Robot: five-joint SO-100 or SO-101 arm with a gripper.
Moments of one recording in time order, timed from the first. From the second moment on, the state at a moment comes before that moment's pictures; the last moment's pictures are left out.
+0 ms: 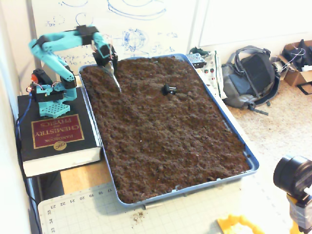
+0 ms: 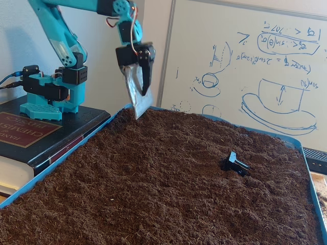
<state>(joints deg) -8.1 117.3 127.7 64.0 -0.8</state>
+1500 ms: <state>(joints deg) -33.3 69.7 101.4 63.8 34.9</state>
